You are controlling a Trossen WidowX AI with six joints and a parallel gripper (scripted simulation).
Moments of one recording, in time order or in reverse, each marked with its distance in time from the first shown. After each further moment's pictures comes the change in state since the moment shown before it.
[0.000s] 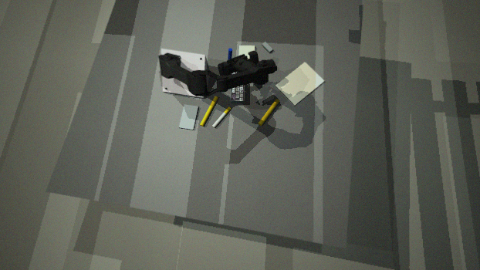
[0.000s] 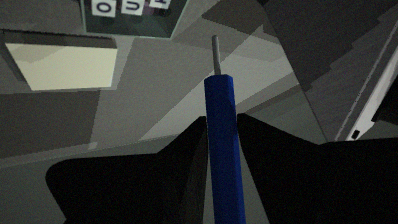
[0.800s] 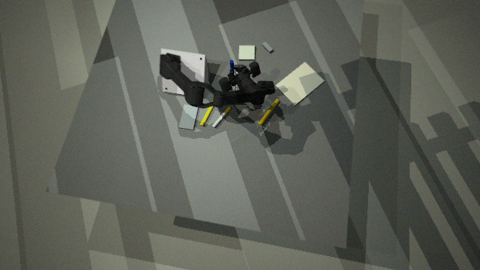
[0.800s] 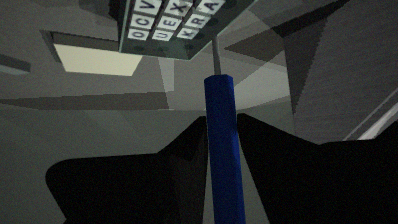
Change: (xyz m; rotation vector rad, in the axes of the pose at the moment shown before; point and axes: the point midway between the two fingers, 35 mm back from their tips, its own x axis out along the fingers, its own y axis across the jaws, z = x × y) arm -0.012 -0.006 0.044 -0.174 0.135 0.145
